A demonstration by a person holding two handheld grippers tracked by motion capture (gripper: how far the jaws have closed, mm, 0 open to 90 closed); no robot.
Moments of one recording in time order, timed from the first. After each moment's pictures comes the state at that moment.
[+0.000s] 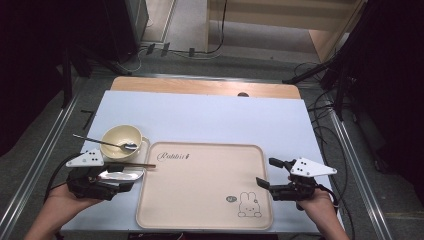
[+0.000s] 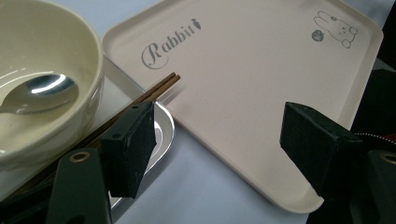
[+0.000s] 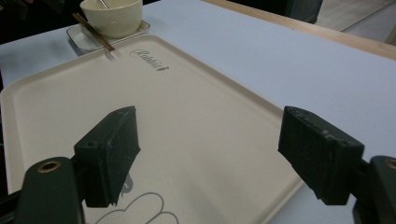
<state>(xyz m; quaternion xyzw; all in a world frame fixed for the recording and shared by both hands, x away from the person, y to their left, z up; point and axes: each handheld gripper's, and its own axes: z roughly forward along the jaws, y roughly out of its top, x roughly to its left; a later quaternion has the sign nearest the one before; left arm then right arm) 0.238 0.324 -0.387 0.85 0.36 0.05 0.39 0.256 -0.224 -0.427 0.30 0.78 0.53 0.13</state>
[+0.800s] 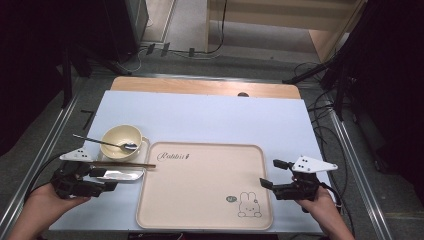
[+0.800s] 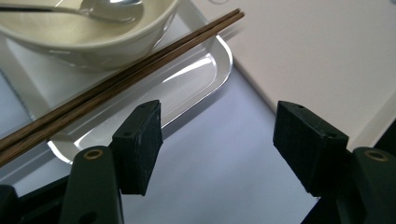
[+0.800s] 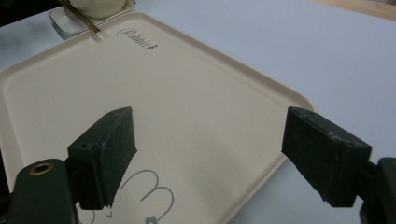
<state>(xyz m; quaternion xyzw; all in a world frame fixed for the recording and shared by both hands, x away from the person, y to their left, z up) 0.239 0.351 -0.384 0.85 0.45 0.05 0.28 0.260 -0.231 -0.427 0.34 0.80 0.49 0.11</state>
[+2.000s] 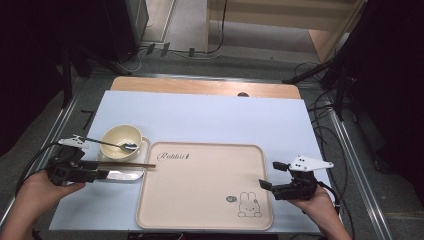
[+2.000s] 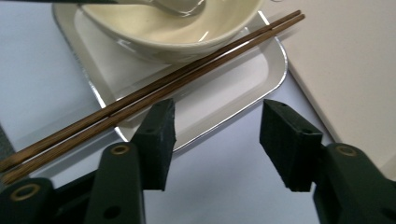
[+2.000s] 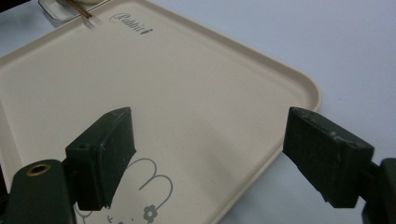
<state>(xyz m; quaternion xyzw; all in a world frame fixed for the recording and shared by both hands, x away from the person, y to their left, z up) 0.266 0.371 -0.378 0.83 0.50 0.05 0.24 0.263 -0.230 -0.433 0.35 0.80 0.47 0.09</state>
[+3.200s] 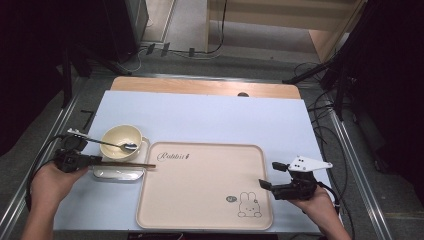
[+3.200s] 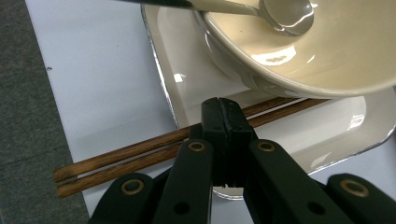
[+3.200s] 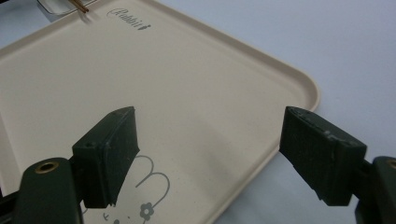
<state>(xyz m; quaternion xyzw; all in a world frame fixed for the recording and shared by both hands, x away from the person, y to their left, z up) 0.302 0.379 -0.403 0.78 0.59 0.09 0.19 0.263 -0.229 -0.434 0.35 0.81 0.46 0.09</state>
